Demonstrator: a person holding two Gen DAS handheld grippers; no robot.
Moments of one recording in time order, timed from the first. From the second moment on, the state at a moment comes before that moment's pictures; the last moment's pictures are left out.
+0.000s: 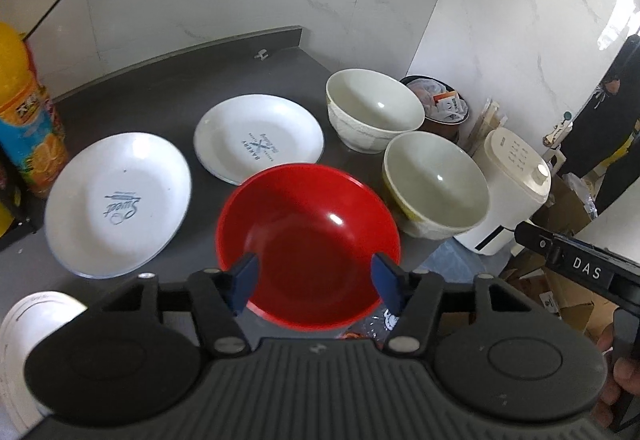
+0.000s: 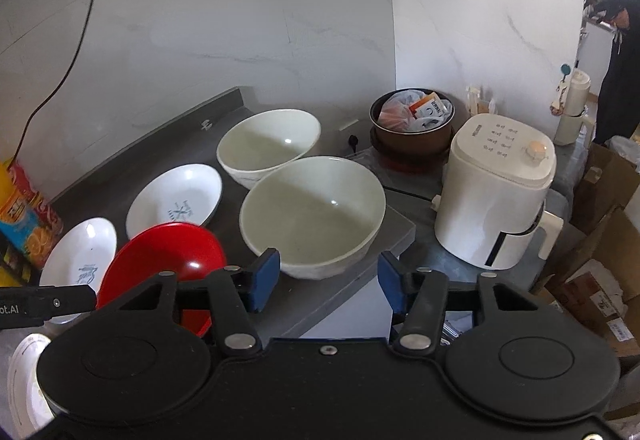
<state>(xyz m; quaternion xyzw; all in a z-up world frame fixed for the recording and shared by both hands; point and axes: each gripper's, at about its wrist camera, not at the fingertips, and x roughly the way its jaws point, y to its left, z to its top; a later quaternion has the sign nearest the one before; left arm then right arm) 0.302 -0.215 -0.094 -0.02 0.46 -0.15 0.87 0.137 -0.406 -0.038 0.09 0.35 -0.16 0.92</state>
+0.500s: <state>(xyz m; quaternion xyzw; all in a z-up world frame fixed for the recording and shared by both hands) 0.367 -0.287 -0.117 -0.06 0.49 -0.11 0.86 0.212 -0.492 -0.072 0.11 0.42 -0.10 0.89</state>
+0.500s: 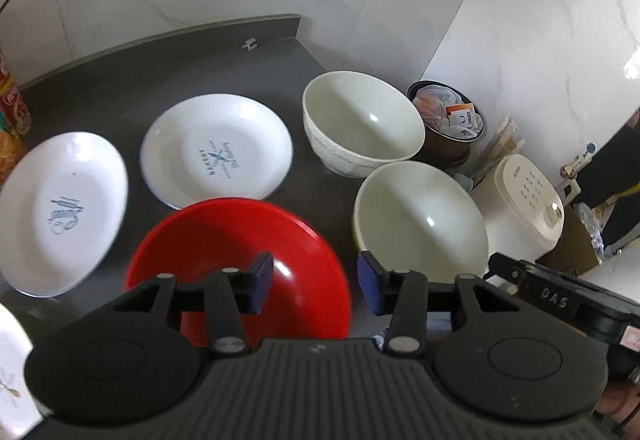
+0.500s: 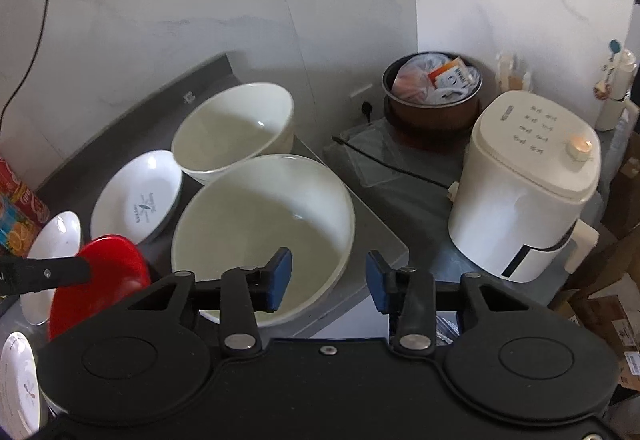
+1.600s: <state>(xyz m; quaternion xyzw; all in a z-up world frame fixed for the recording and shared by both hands) 0.442 -0.358 -0.183 -0.08 0.58 -0.04 0.81 0.272 -0.533 -0.111 0.13 0.50 -0.01 0.86</state>
